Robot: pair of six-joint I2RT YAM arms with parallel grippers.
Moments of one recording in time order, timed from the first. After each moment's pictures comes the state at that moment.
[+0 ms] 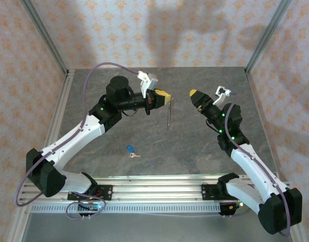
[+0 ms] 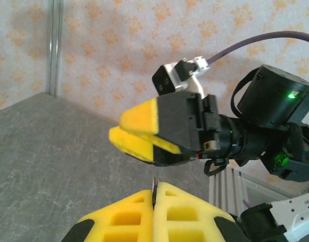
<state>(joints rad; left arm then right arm) -0.58 1.35 1.23 0.02 0.65 -0.24 0.31 0.93 0.66 0.31 -0.28 0.94</state>
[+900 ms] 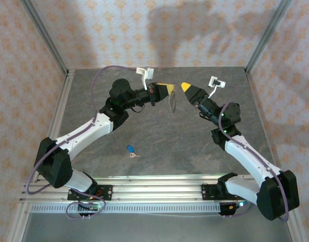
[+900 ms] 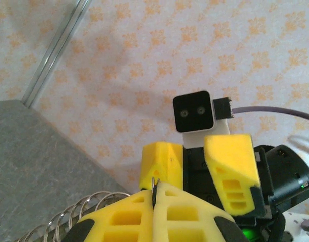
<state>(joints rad) -0.57 1.47 1.16 0.46 0.60 -0.71 0.37 1.08 0.71 0.77 -0.49 1.10</state>
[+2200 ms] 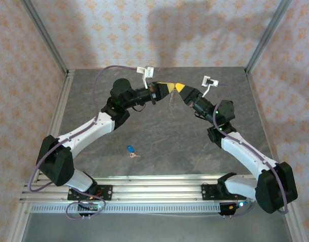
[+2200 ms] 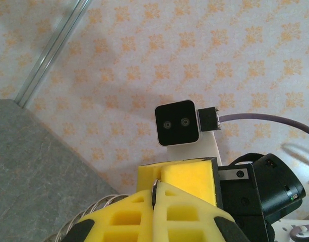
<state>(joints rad) -0.56 1.49 1.16 0.49 0.60 -0.76 0.41 1.15 0.73 0.79 -0.50 1.10</state>
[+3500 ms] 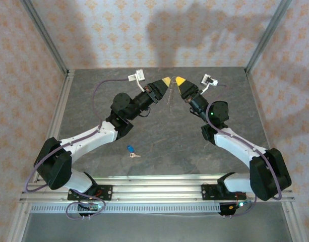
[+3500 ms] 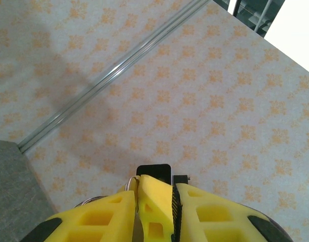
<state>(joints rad) -0.67 1.46 1.02 0.78 0.15 -0.99 0.45 1.29 0.72 1.06 -0.34 1.25</state>
